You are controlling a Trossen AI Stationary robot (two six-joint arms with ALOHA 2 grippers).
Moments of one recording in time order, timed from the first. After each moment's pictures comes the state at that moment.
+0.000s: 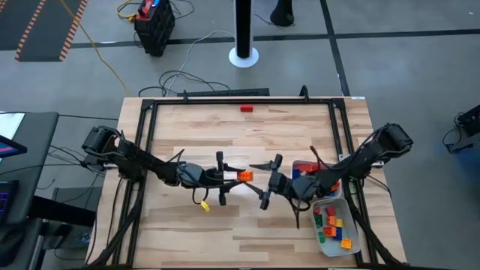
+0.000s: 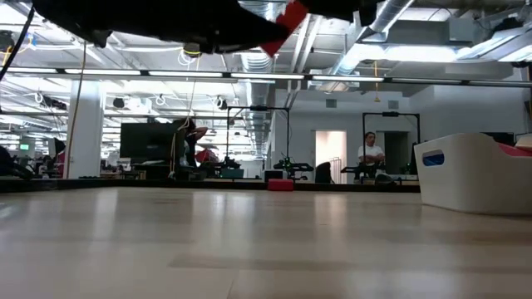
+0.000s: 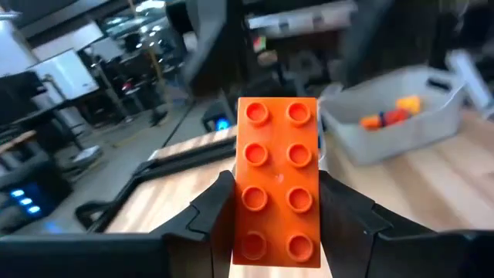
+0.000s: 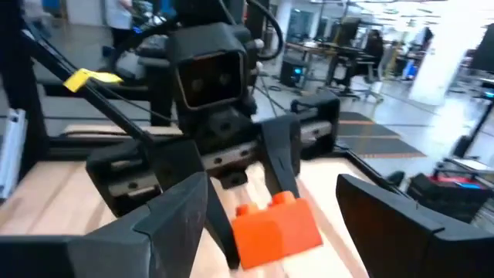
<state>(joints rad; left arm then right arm) -0.27 1.59 0.72 0.85 -0.41 0.33 0.44 1.54 0.85 0.65 0.80 -0.08</state>
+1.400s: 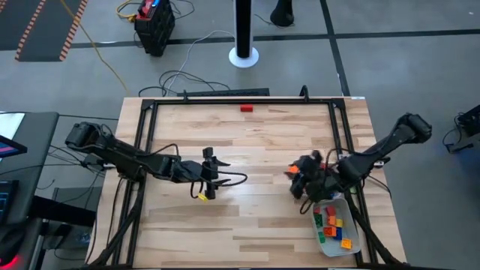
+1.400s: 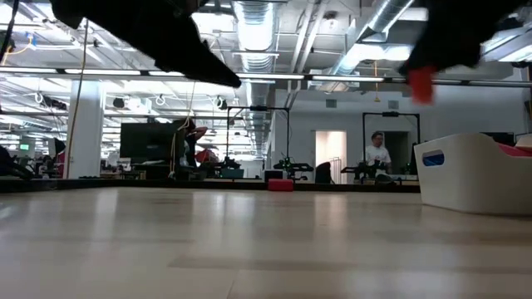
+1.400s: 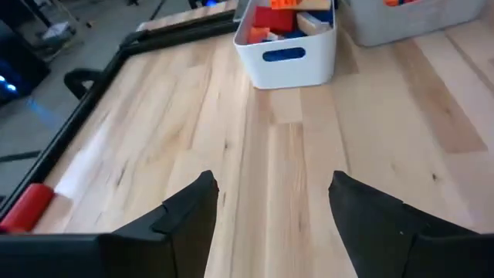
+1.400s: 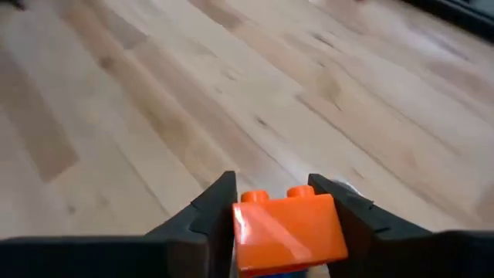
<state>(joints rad) -0.25 1.36 0.72 0.21 -0.44 0.08 0.53 1.17 0.85 -0.69 0.76 0.96</state>
